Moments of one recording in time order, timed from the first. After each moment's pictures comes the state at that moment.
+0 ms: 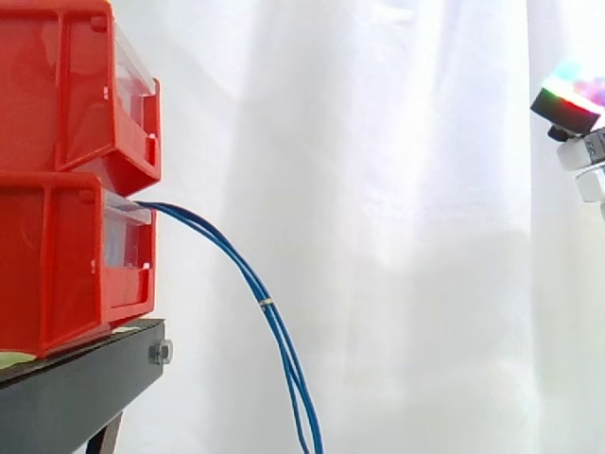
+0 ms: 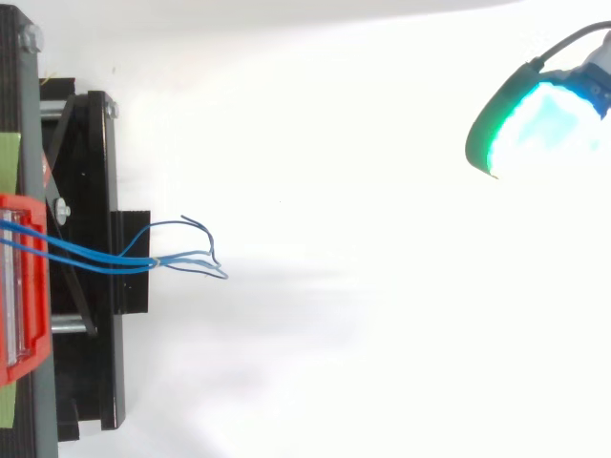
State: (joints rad) arm 0.09 -1.71 -1.75 -2.83 -1.34 -0.08
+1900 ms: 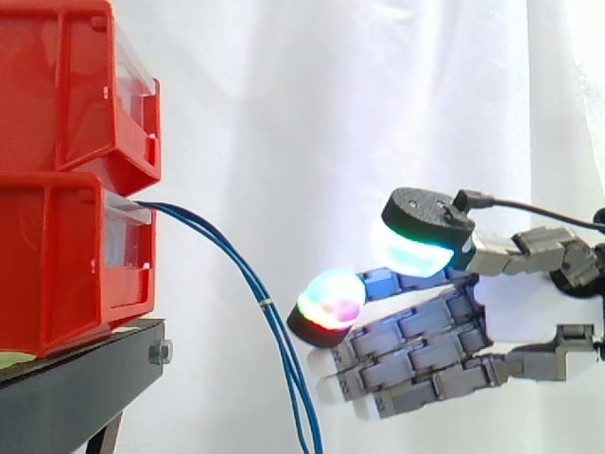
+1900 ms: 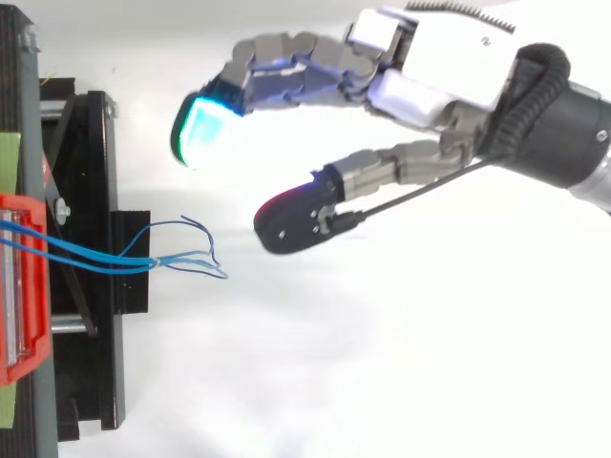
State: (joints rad) arm 0.11 -2.23 -1.37 -2.69 -1.15 -0.10
